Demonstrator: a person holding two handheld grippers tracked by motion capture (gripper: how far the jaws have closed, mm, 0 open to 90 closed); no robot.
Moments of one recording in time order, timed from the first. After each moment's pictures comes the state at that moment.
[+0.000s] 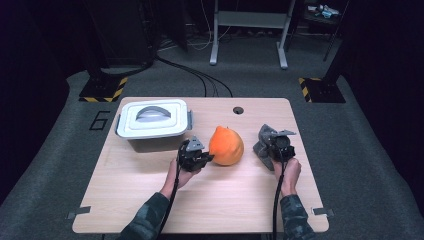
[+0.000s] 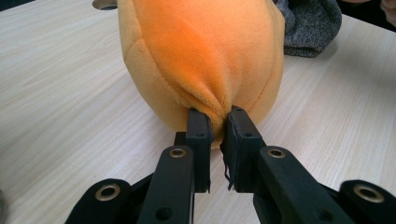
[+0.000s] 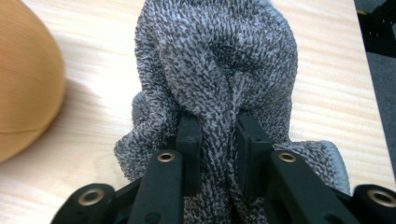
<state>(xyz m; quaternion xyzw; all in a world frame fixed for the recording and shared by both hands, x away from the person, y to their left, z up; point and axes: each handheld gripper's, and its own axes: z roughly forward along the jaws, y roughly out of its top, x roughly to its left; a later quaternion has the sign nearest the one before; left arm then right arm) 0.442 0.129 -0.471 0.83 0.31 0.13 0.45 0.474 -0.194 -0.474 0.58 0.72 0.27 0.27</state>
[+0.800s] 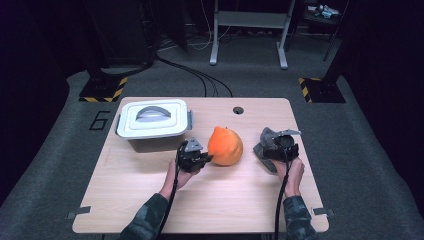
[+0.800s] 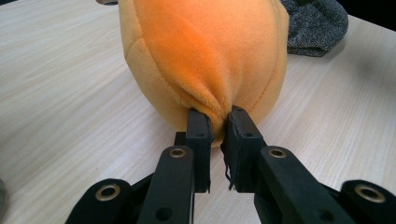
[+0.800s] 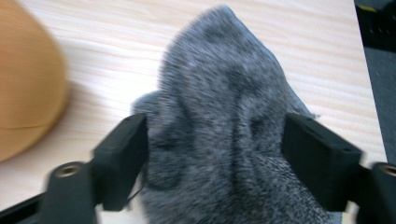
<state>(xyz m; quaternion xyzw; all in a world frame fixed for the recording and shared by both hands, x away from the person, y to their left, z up) 0.442 0.132 -0.474 0.83 0.31 0.13 0.45 0.466 -0.201 -0.460 0.57 0.72 0.29 0.26</state>
